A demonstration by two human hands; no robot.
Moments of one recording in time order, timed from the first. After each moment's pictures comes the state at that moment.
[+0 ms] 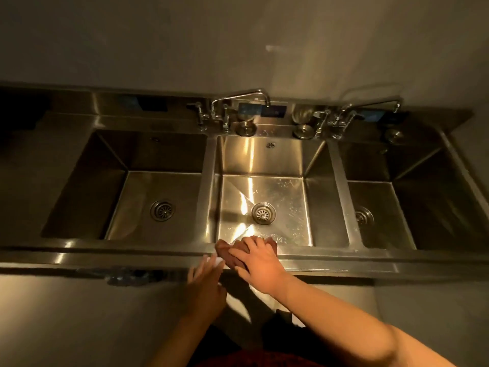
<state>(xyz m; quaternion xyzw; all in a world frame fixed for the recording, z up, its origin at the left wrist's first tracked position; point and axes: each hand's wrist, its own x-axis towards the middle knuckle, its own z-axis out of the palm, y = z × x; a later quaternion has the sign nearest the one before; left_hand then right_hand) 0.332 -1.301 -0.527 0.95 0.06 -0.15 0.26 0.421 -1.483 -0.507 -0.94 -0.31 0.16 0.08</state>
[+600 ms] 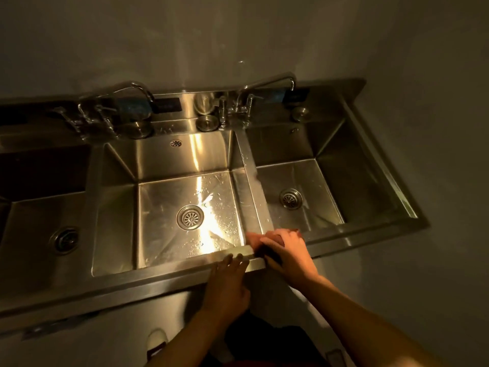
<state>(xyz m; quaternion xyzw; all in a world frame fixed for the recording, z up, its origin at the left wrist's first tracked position) 0.399 -1.562 -0.521 0.93 -0.17 -0.23 0.22 0.433 -1.794 -0.530 -0.97 -0.13 0.06 0.18</state>
